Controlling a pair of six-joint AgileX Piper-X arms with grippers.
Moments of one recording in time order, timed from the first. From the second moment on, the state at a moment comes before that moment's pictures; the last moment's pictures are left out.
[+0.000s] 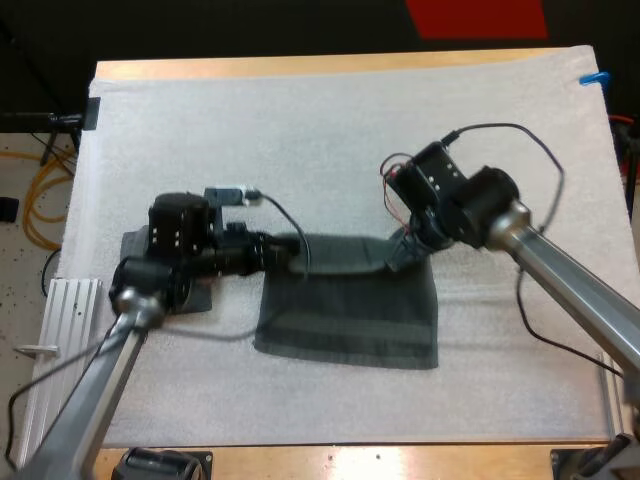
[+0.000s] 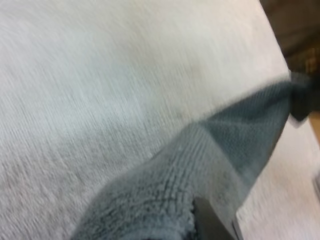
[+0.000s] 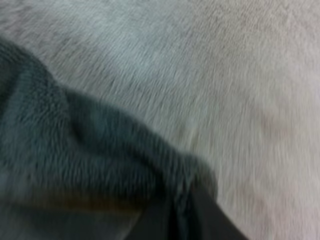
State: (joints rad) left arm -0.17 1.24 -0.77 0.47 0.74 -2.05; right arm 0.63 1.64 -1.38 1.08 0.15 -1.96
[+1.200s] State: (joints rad) left arm -0.09 1.40 -0.86 0.08 0.77 -1.99; right arm 0.58 1.62 -1.41 0.88 0.20 -1.84
